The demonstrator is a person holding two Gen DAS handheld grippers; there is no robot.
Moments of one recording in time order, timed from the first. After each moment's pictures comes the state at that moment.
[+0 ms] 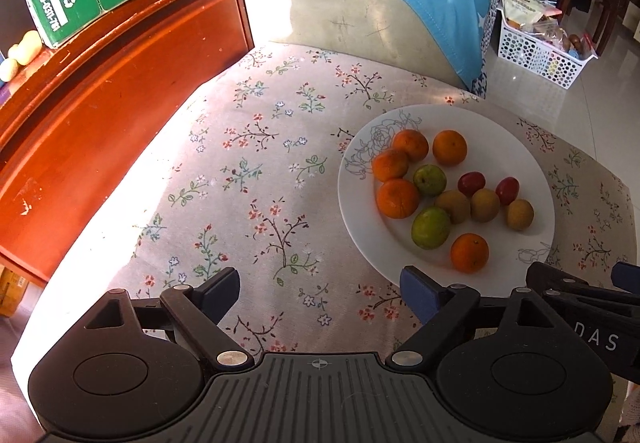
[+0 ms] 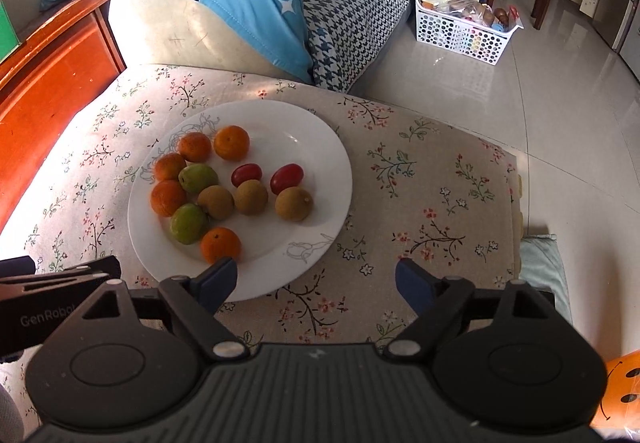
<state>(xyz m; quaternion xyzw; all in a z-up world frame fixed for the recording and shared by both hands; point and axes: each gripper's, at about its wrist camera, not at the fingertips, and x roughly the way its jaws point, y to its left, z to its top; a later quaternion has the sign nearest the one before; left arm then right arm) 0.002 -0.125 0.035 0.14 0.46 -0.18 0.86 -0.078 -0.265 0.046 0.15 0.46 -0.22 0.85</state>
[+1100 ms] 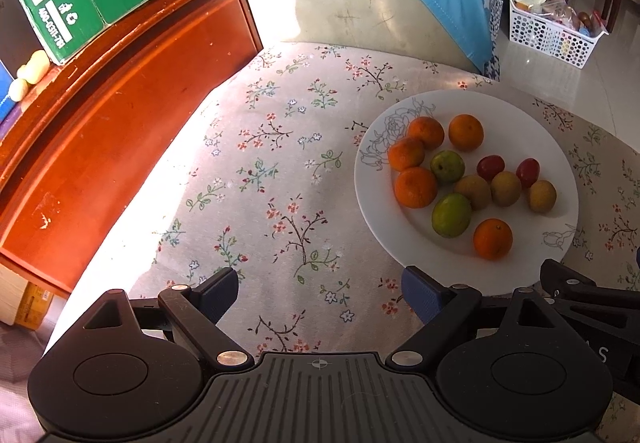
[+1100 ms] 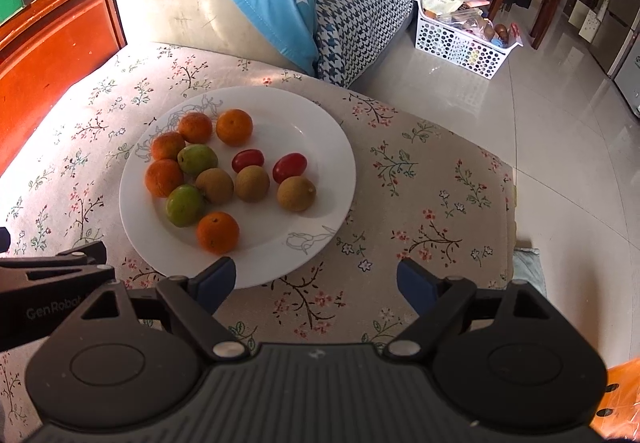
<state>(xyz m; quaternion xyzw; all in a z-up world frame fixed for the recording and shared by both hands) -0.001 -0.129 0.030 0.19 0.45 -0.15 0.86 -0.073 -0.251 0.041 0.10 0.47 -0.23 0.85</state>
